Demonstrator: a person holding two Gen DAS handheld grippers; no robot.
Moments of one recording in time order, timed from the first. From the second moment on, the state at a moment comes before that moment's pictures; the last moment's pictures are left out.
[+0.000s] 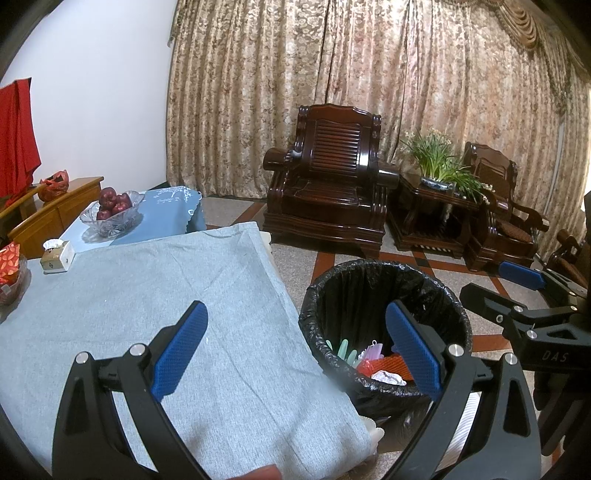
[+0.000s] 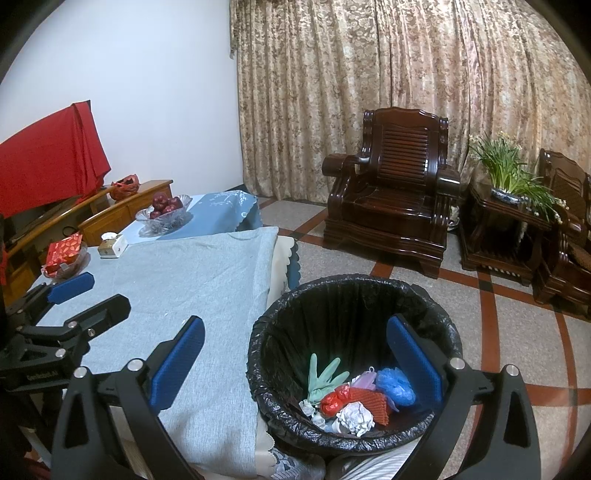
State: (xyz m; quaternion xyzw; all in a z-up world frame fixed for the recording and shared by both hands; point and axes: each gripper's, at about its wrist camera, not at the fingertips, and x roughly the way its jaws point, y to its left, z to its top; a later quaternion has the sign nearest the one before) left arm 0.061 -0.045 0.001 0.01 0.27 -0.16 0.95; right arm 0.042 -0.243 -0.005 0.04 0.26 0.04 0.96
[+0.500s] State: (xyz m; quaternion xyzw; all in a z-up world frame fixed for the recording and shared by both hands) left arm 0.061 -0.046 0.001 0.01 0.27 -0.16 0.95; right arm 0.043 -0.242 -0.007 0.04 0.26 0.04 0.96
